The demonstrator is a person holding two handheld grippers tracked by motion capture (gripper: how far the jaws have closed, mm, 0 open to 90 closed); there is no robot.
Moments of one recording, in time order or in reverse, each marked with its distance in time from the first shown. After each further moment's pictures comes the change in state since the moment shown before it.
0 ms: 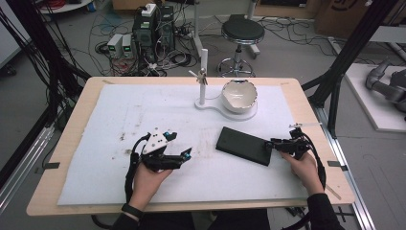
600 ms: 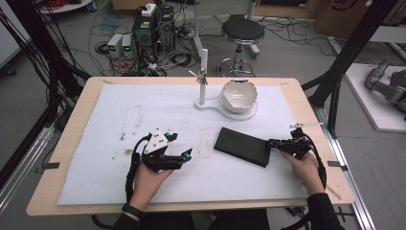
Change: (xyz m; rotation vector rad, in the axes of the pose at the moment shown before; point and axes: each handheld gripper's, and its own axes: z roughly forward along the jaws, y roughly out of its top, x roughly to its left) left arm 0.001 -0.002 0.003 0.012 -0.001 -0.007; right arm 0.005 0.000 -0.006 -0.003 0.002 -0.047
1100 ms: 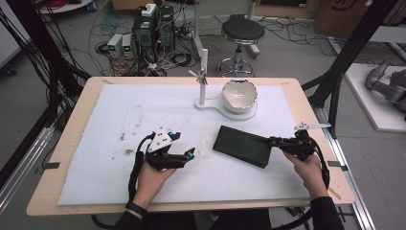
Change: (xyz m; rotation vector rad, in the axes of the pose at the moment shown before) left arm -0.002 0.002 0.010 0.001 -0.008 -0.002; right arm 0.025 0.001 -0.023 -0.104 -0.003 -0.121
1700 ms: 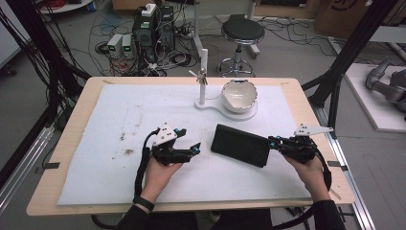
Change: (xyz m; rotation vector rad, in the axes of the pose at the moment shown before) left arm 0.005 0.004 0.023 -0.045 -0.038 -0.082; right arm 0.031 0.005 -0.014 -0.065 -0.006 -0.208
